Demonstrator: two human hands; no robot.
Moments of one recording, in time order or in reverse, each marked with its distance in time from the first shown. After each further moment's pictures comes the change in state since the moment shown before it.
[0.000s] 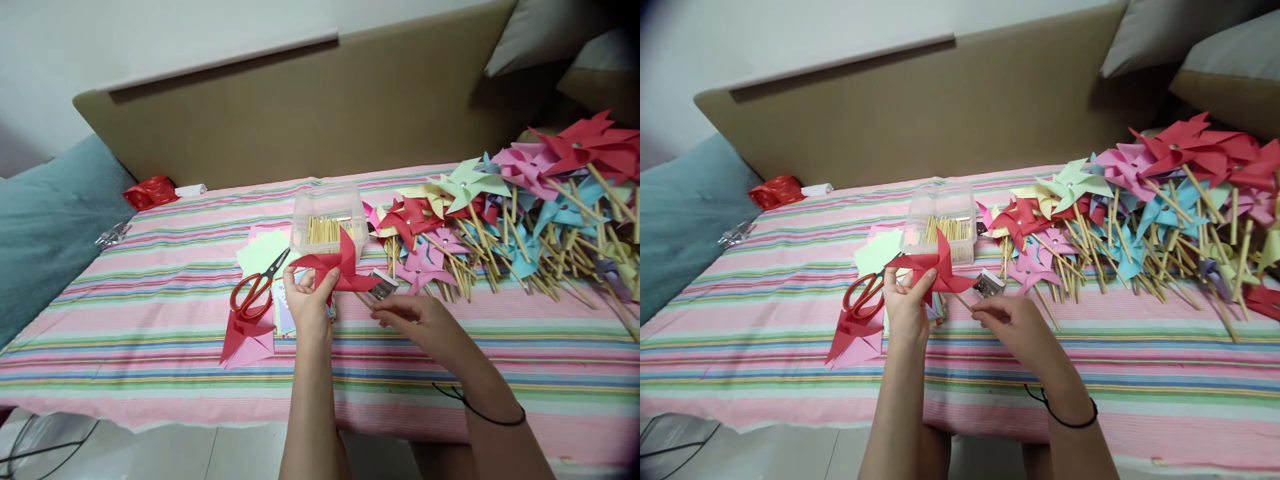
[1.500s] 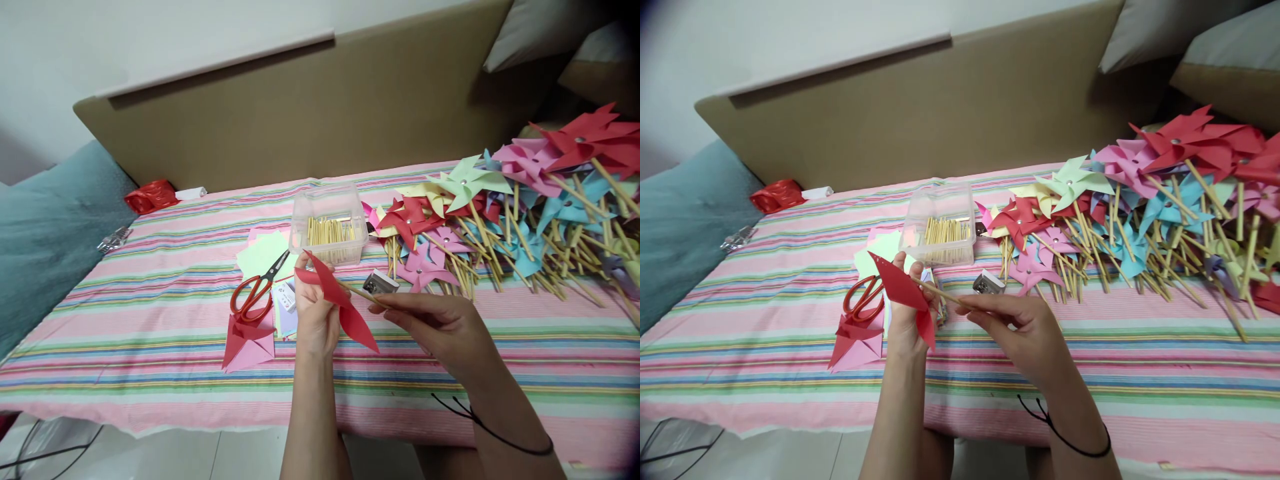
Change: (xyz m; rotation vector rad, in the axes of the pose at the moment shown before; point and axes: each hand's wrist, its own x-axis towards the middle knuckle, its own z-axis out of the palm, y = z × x) left_hand -0.011 0.007 -0.001 -0.243 -0.244 -0.135; right_hand -0.013 -0.024 0.002 0.266 0.126 -0.207
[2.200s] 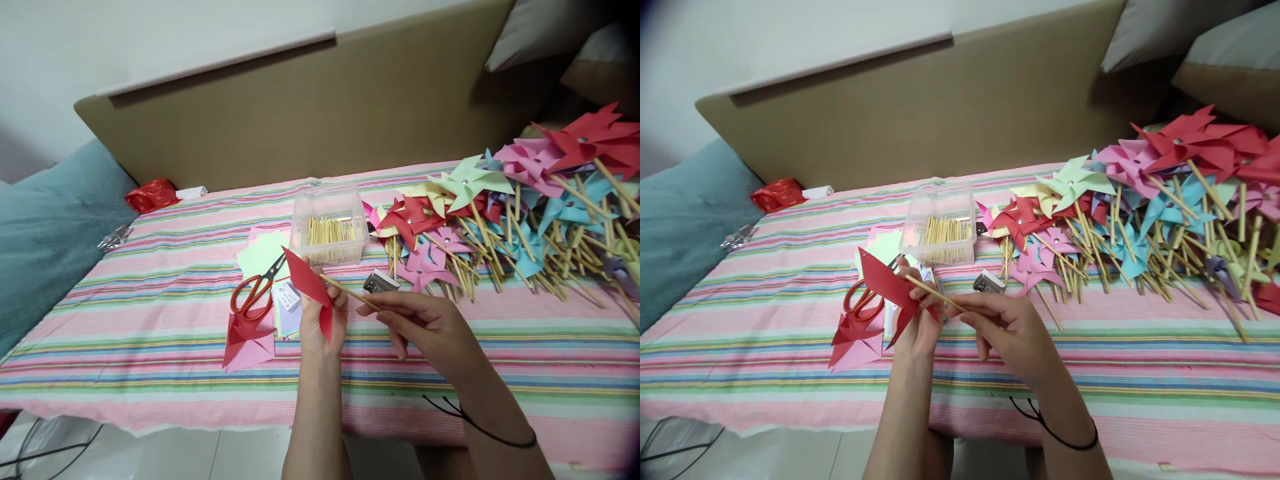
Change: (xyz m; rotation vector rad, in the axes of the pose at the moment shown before) left_hand -0.004 -0.003 0.002 -0.345 0.058 -0.078; right_hand 0.003 0.006 0.008 0.225 -0.122 0.132
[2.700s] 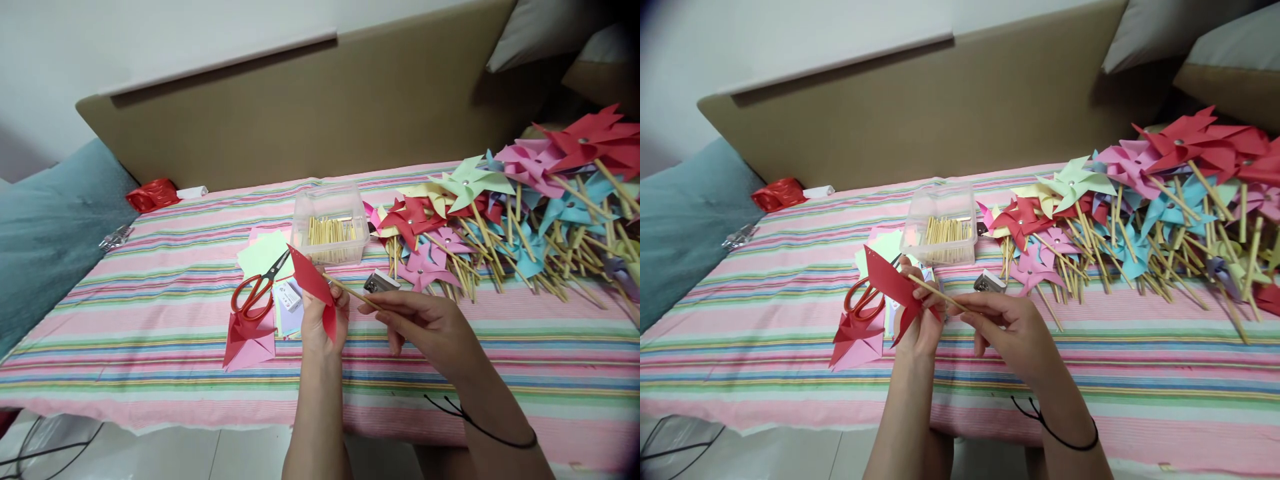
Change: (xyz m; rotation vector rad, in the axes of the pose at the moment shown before) left_hand 0.001 -0.001 0.000 0.057 0.005 0.001; right_hand 0.000 0.000 0.000 -0.006 0.007 -0.015
